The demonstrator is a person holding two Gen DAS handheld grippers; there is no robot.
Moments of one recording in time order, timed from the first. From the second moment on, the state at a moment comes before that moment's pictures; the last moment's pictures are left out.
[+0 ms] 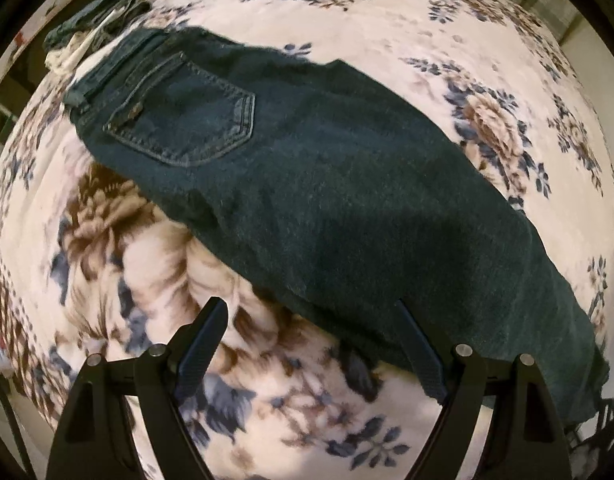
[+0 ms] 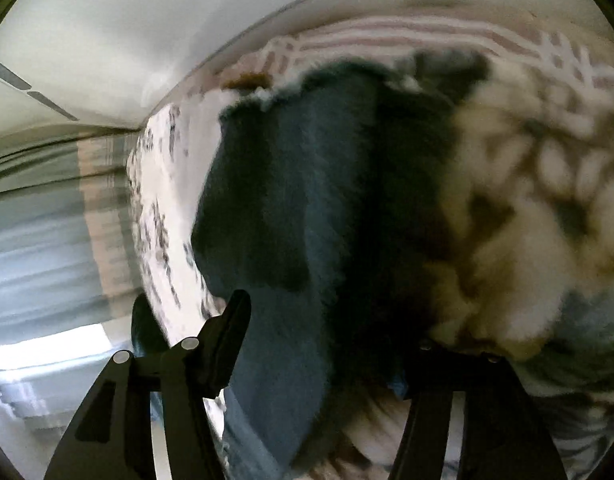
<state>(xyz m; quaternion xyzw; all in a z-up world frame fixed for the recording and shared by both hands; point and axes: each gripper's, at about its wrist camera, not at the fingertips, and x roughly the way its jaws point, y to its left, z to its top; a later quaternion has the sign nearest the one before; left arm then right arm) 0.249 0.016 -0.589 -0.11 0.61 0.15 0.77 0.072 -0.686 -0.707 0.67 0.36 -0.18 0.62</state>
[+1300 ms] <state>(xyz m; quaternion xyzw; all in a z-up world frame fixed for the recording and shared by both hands) 0.232 0.306 -0.560 -0.15 0.58 0.27 0.76 0.231 -0.092 -0.638 -0.03 0.59 -0.01 0.80</state>
